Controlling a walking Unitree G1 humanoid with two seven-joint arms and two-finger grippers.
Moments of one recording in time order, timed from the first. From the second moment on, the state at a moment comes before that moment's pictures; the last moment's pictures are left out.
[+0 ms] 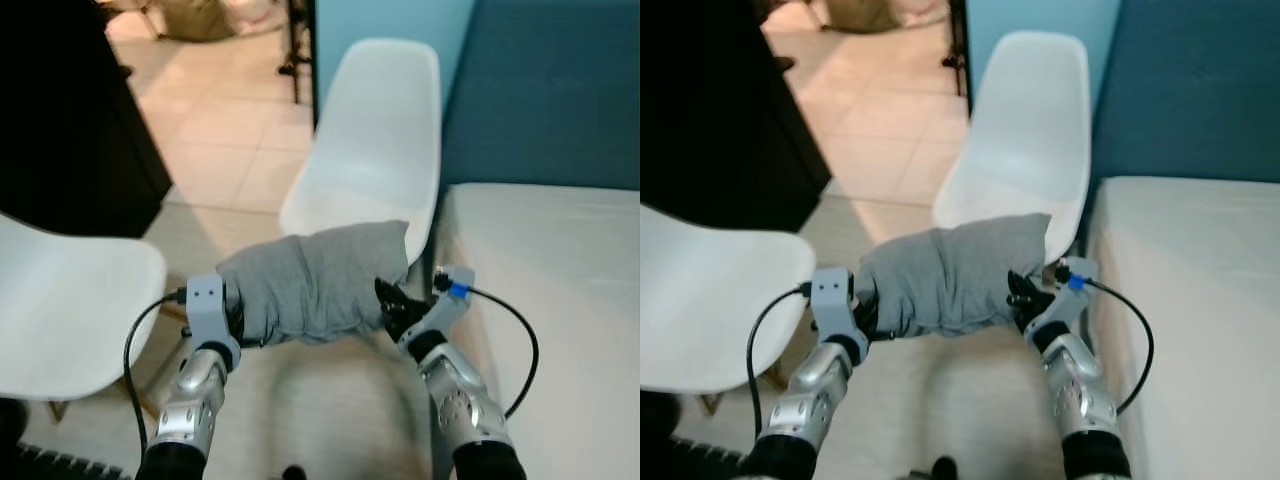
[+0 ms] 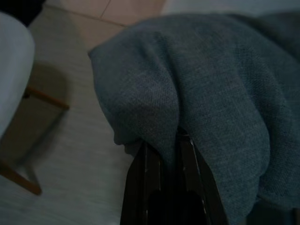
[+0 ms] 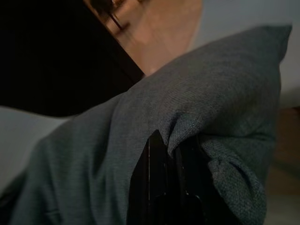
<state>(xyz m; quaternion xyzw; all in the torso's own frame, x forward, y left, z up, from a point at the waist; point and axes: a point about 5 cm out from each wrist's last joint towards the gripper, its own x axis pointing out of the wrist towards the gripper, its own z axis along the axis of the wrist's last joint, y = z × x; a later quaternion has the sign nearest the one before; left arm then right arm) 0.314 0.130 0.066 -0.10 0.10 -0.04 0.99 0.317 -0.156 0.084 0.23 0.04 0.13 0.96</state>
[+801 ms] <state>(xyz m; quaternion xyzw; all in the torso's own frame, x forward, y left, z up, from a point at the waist) 0.309 0.139 0.052 -0.10 0.12 -0.03 0.99 0.308 -0.149 0.063 0.19 0.09 0.15 0.97</state>
